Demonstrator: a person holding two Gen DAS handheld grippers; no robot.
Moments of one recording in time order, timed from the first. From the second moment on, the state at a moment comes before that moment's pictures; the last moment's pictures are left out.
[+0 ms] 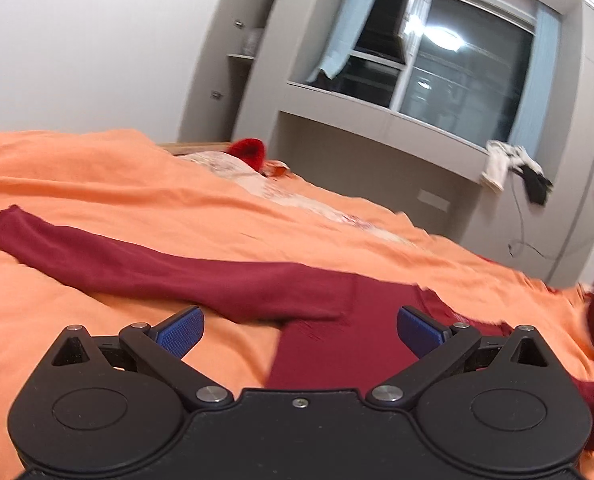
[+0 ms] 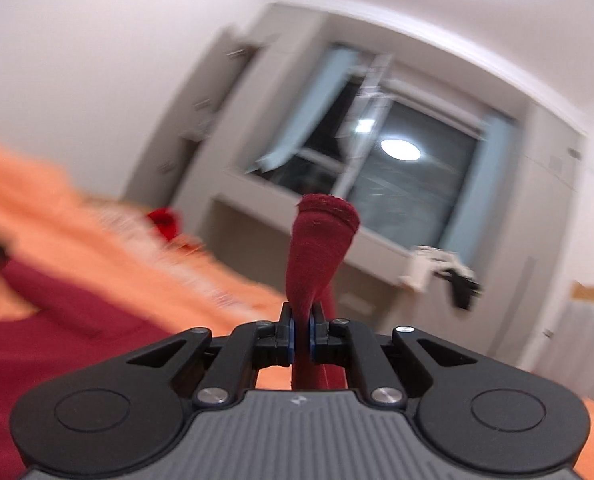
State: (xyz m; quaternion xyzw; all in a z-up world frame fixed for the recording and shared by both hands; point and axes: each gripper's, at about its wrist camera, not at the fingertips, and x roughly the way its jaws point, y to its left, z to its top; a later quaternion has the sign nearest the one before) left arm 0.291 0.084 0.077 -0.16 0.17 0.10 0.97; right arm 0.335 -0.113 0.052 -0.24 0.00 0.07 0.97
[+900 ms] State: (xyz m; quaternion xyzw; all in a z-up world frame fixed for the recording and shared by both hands) left arm 0.300 0.088 0.067 -0.17 0.21 0.08 0.96; right arm 0.345 -0.067 0.011 -0.31 0.17 0.30 0.88
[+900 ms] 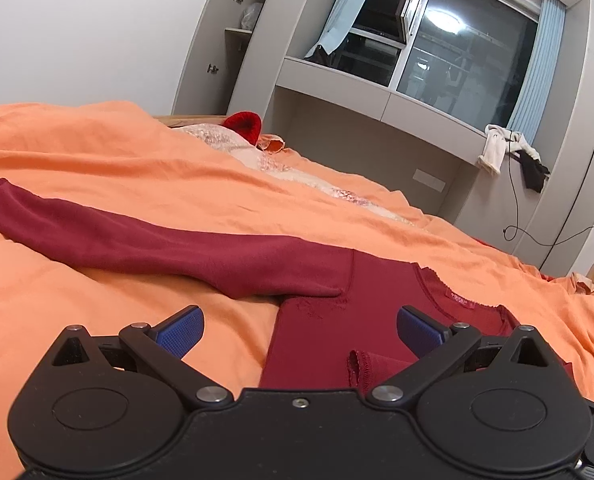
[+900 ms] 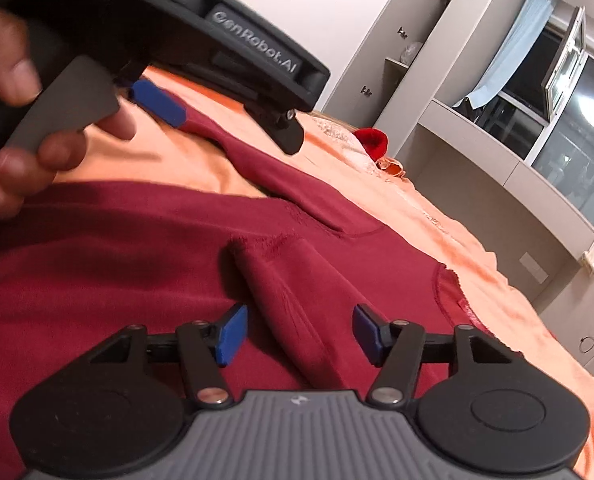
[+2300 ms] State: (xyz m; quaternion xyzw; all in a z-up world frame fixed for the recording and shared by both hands) left arm 0.324 0.025 0.023 0.02 0.33 0.05 0.94; right arm 0.321 -0.266 -0.047 -0.35 0.23 0.09 0.90
